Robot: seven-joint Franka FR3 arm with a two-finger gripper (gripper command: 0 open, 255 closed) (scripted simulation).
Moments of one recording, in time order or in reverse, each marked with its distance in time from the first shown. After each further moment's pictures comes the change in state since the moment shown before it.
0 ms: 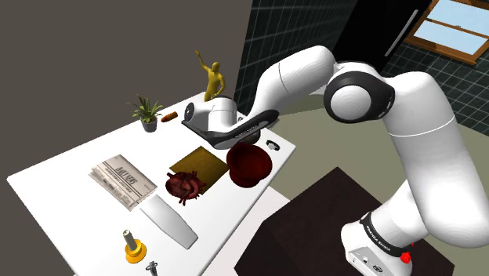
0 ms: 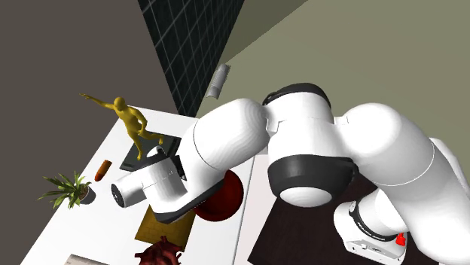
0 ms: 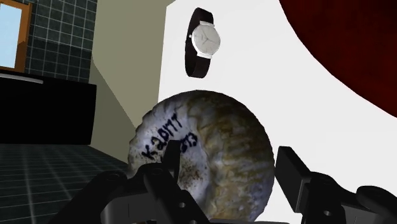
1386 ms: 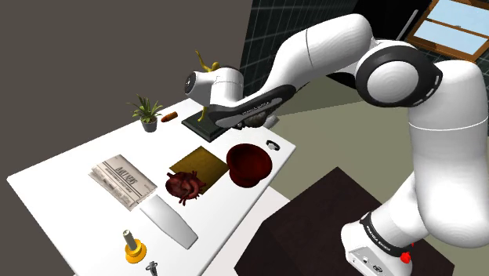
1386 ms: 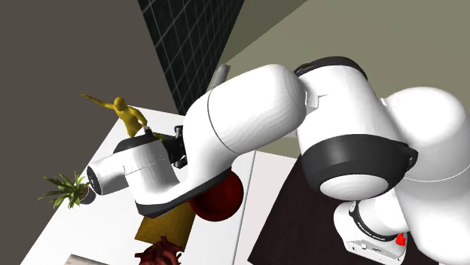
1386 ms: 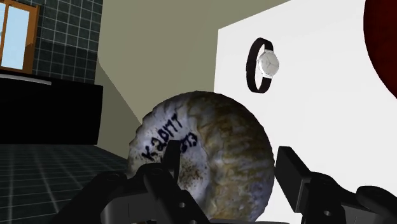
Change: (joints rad) arm -0.005 -0.210 0.016 -0.072 0.023 -0.101 -0.094
